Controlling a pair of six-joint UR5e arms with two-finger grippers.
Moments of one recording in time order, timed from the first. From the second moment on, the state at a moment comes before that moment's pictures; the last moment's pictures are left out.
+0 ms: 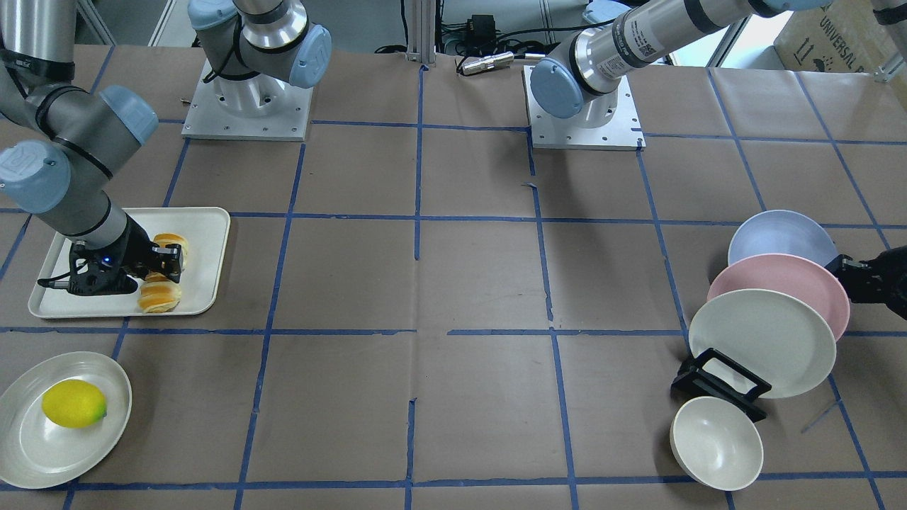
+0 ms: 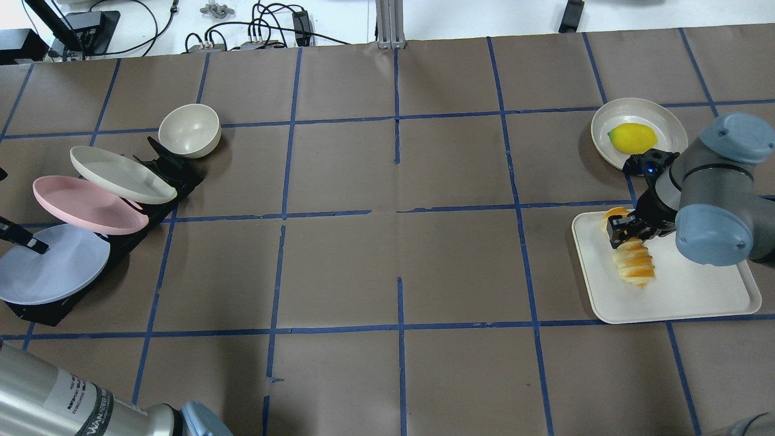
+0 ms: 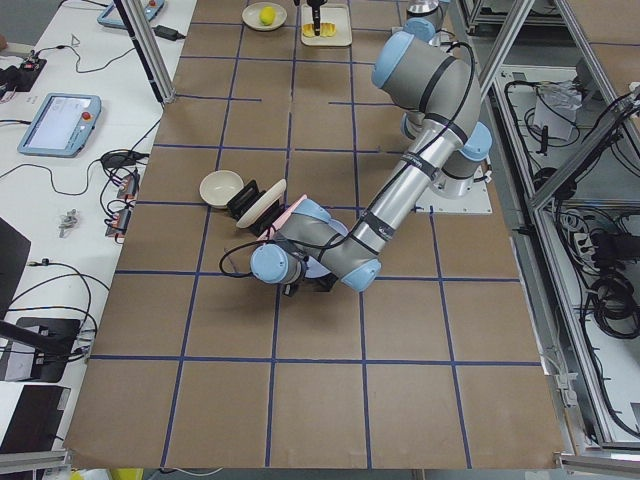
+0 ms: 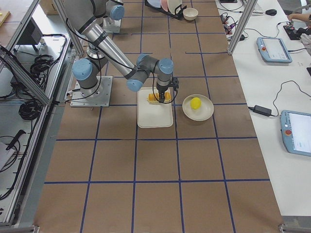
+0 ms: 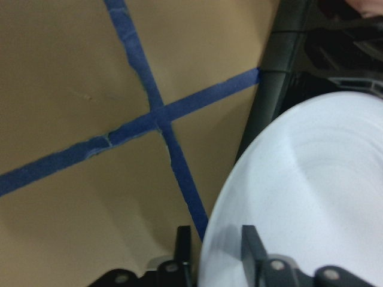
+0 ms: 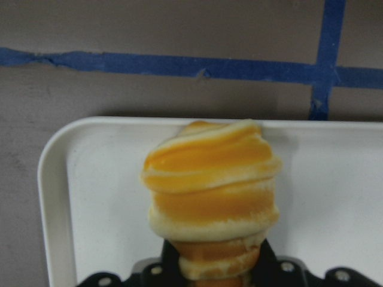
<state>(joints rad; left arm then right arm) -0.70 -2.19 -1.45 -1.44 1.51 1.25 1.14 -1.33 2.15 -2.33 -1.56 -0.49</state>
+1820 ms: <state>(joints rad) -0.82 -1.51 -1.69 -1.83 1.45 0.96 1.40 -1.59 1.61 -1.58 -1.60 -0.15</state>
